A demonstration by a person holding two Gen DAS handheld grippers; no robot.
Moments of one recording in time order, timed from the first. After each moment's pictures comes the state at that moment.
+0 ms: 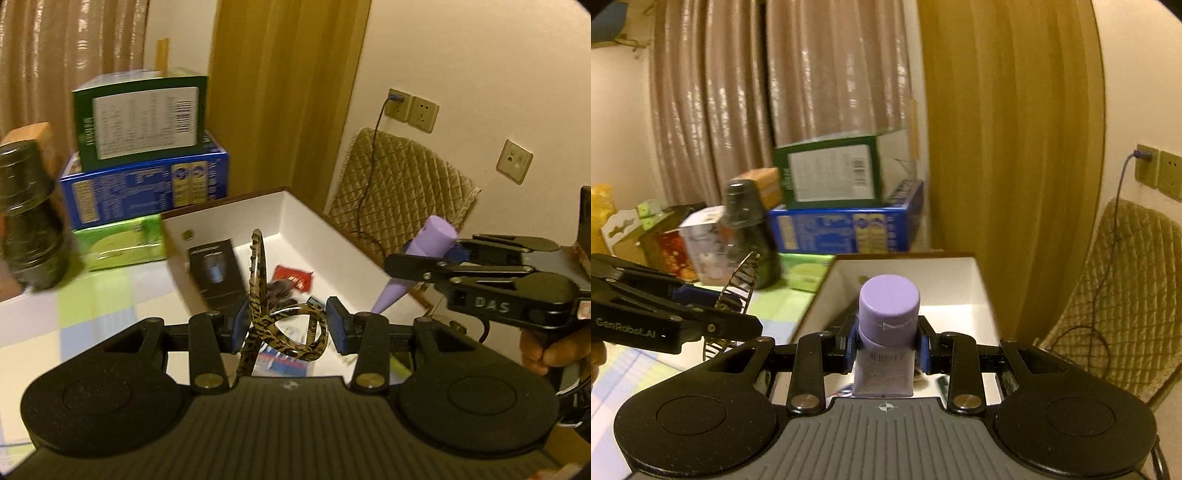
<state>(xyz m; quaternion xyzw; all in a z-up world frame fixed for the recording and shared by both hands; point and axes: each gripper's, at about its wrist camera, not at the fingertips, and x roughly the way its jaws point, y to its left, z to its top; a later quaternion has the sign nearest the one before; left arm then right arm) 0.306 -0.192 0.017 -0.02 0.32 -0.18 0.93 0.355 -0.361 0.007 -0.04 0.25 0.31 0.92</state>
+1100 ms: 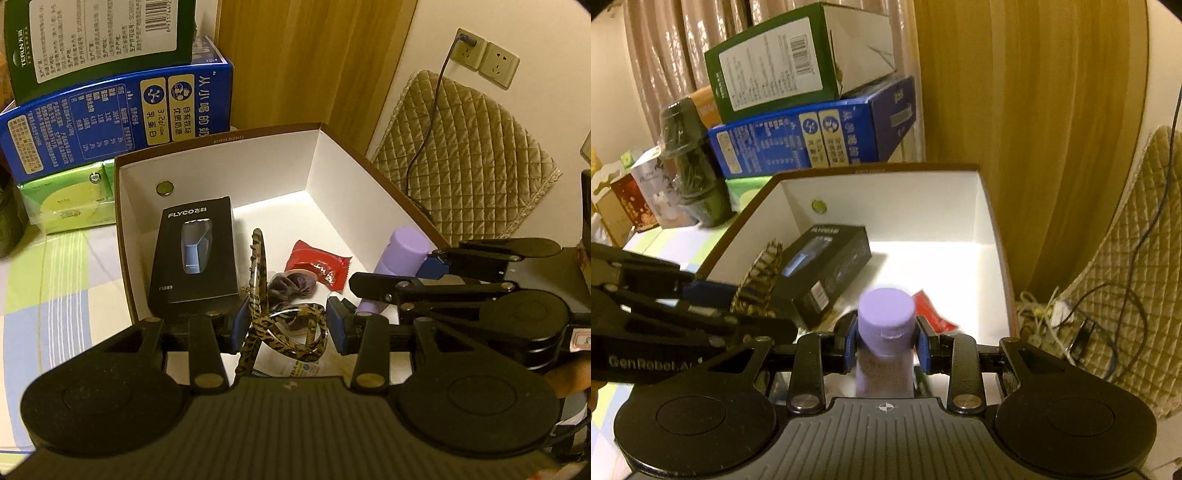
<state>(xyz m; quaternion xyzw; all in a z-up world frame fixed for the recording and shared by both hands) 0.438 -0.240 -0.072 -0.03 0.42 -0.12 0.90 0.492 -0.338 -0.081 -0.07 0.36 0.33 0.87</state>
